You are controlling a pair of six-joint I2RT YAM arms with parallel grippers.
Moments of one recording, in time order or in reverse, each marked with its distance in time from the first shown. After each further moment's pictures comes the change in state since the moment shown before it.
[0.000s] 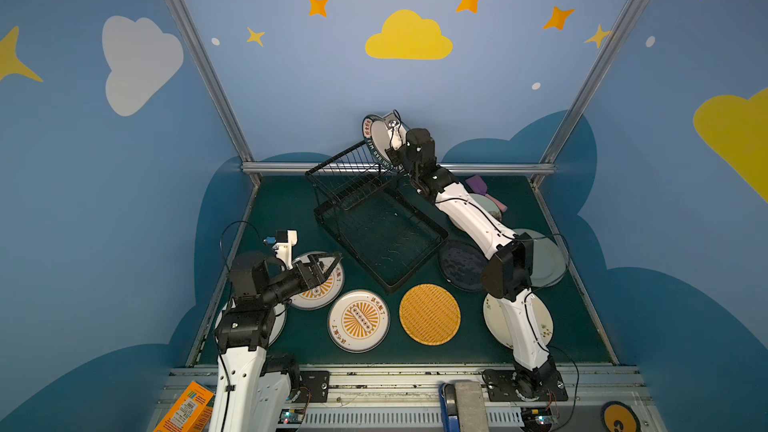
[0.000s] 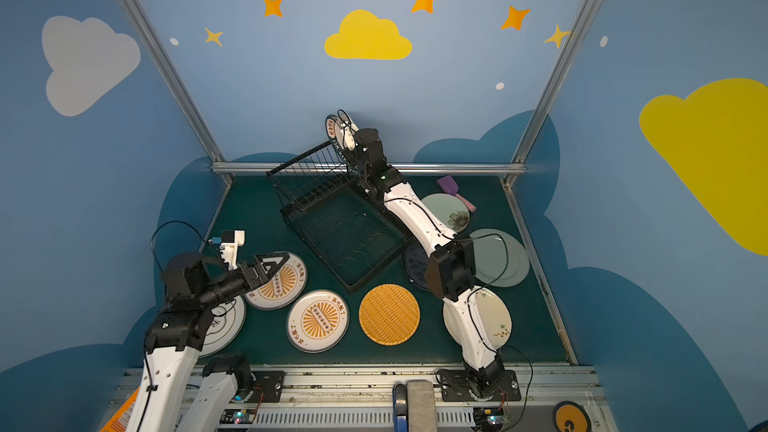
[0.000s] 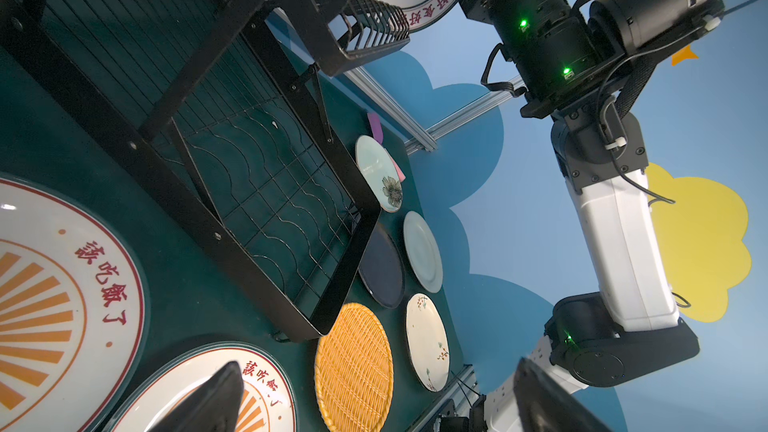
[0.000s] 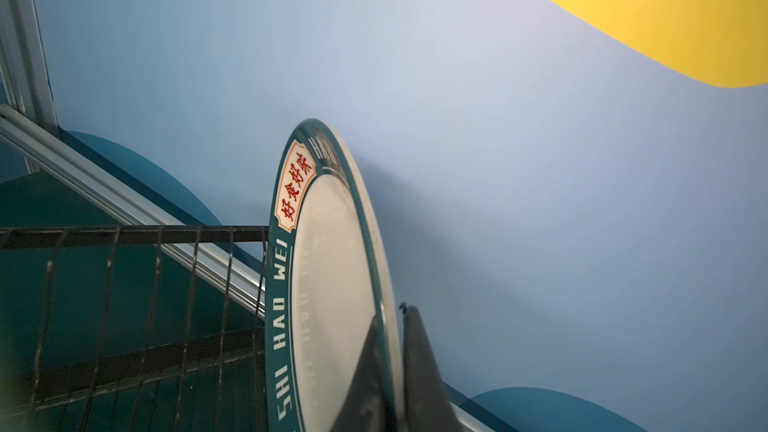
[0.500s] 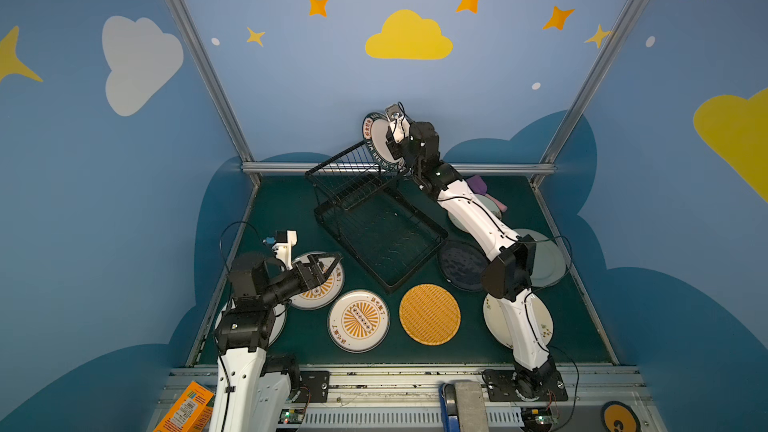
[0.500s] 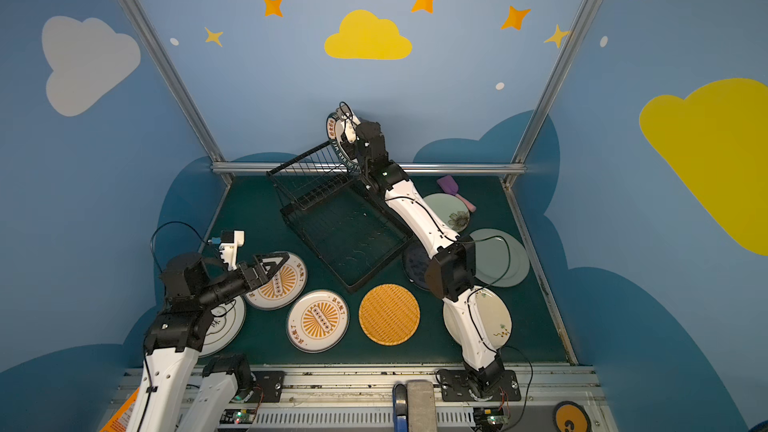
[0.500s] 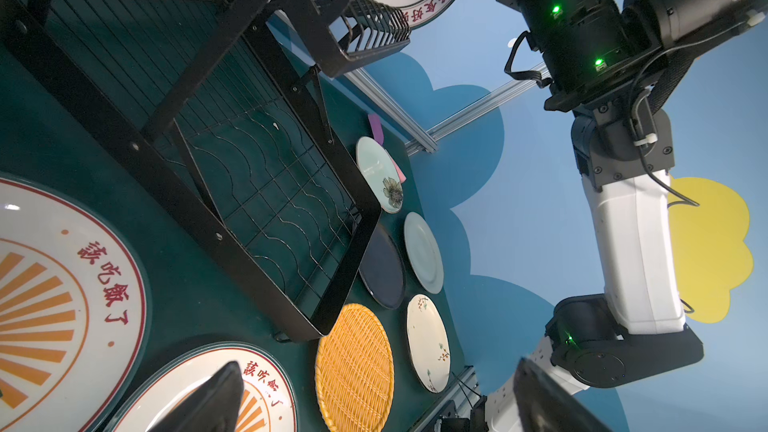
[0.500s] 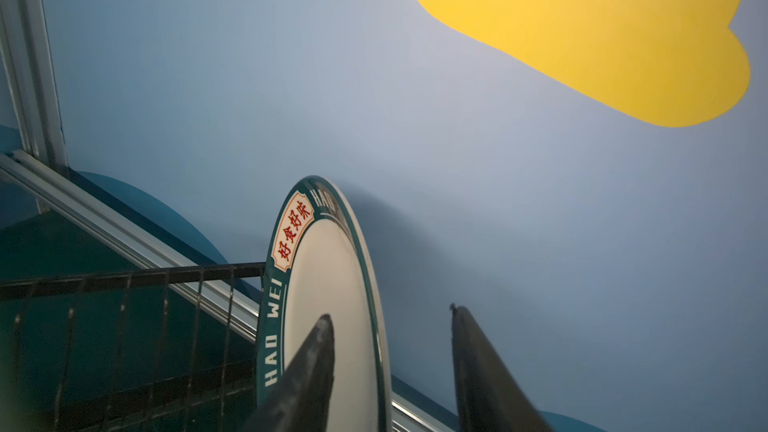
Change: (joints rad) left arm 0.000 -0.006 0.000 -0.007 -0.008 0.000; right arm 0.001 0.001 0.078 -0.020 -0.008 0.015
